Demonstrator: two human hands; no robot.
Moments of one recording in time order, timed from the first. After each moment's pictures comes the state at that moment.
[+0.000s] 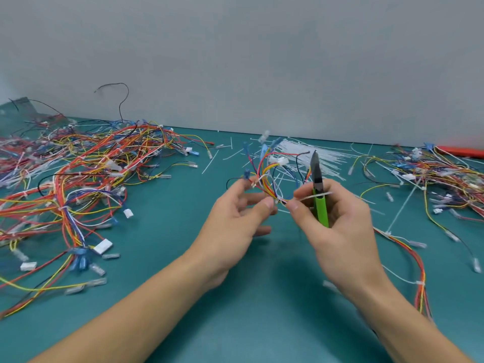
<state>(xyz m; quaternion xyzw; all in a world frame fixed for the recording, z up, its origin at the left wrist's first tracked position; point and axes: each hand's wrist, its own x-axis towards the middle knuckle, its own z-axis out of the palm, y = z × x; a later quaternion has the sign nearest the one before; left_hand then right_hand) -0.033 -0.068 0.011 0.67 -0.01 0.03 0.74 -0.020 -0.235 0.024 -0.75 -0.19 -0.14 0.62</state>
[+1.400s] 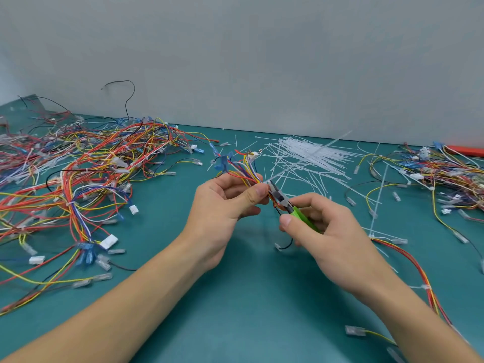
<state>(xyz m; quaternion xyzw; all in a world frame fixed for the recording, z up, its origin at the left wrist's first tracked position) -0.025 -0.051 0.021 0.57 0.01 0.09 0.82 -0.019 -0.241 0.022 -0.80 -0.18 0.03 0.56</state>
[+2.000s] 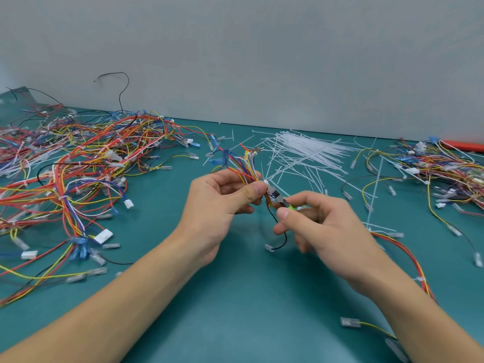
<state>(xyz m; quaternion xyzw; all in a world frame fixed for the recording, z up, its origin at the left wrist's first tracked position) -0.026 -0.050 0.018 0.61 0.01 0.09 0.79 -0.015 -0.246 0.023 -0.78 -0.17 0.10 0.59</state>
